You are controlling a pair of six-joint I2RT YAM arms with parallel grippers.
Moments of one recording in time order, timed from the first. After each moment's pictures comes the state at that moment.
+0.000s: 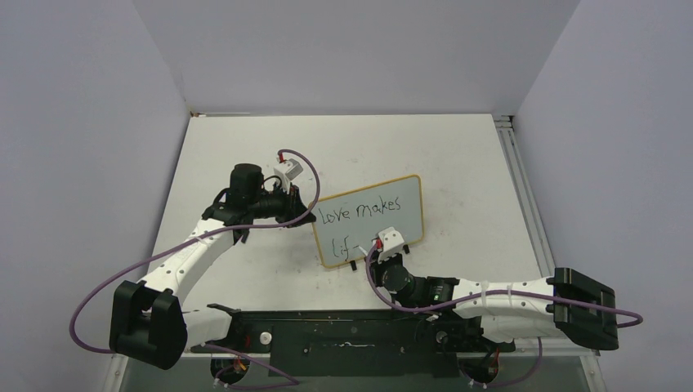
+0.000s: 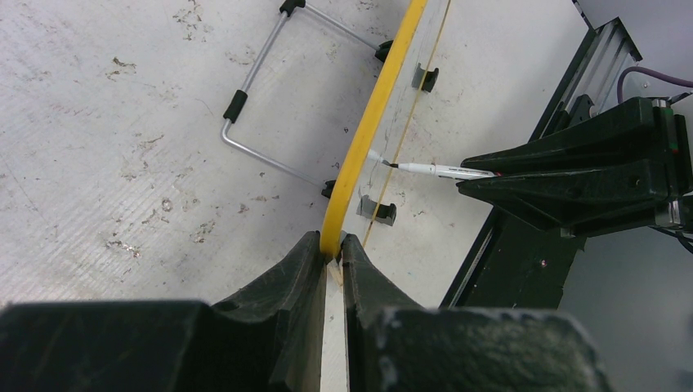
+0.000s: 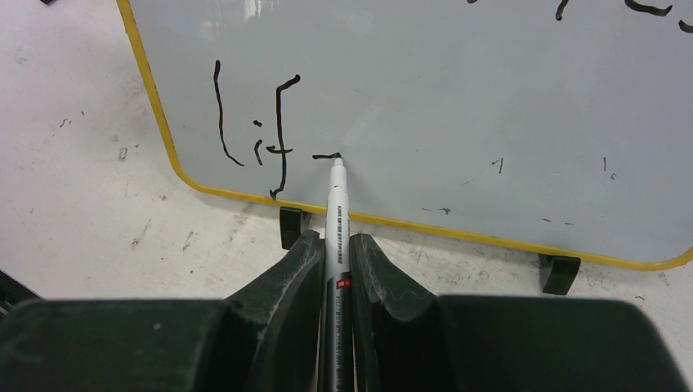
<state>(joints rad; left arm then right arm) -0.31 1.22 0.82 -0.25 0.72 -0.10 1.27 1.11 0.37 0.24 0.68 0.40</state>
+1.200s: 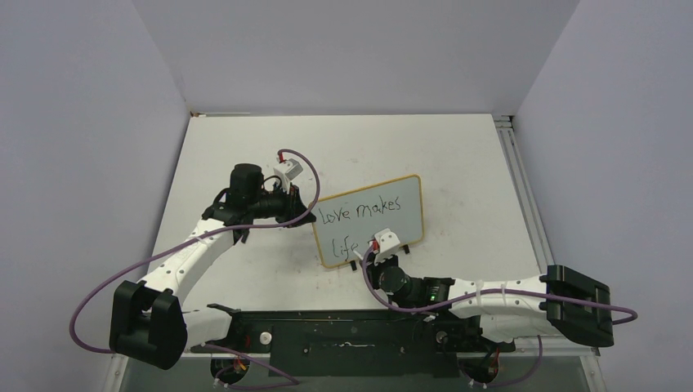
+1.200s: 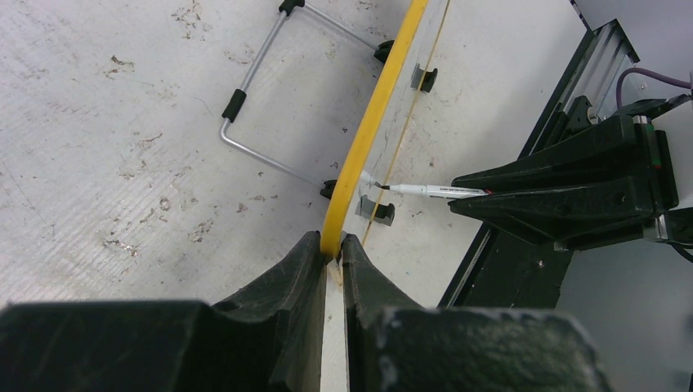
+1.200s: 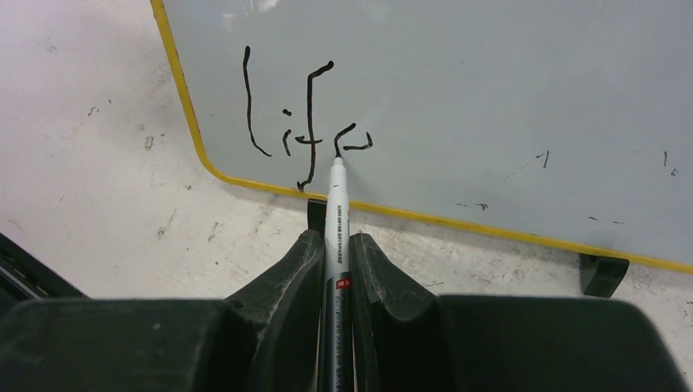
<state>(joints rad) -0.31 1.22 0.82 -0.25 0.72 -0.11 1.28 1.15 0.38 0.27 0.64 0.43</state>
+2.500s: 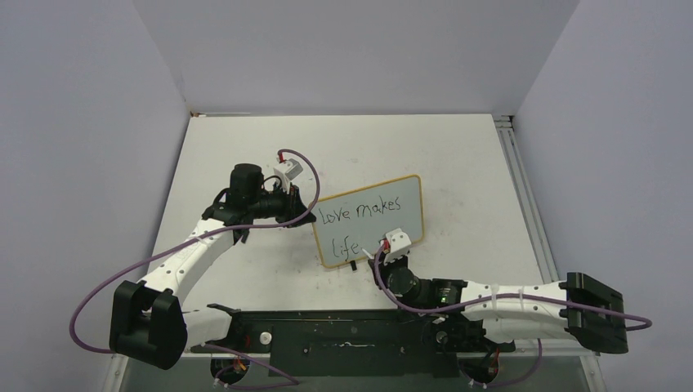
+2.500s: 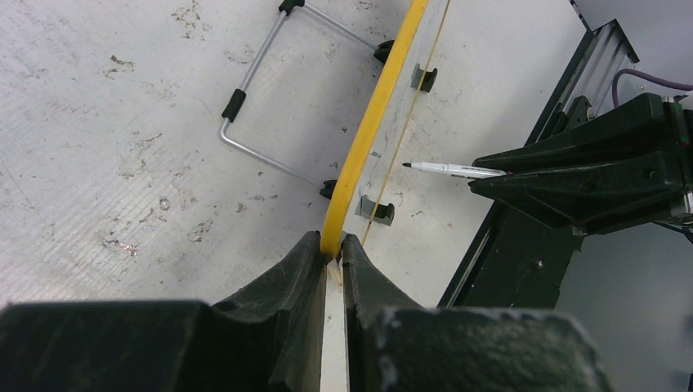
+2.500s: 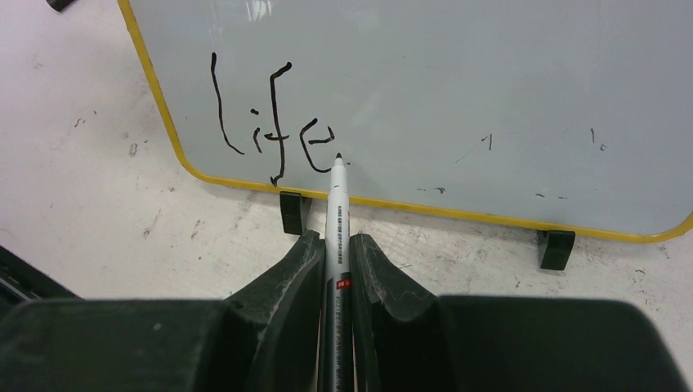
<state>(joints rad) -0.31 1.22 0.82 -0.25 0.72 -0.11 1.29 1.04 0.35 0.16 0.69 0.47</state>
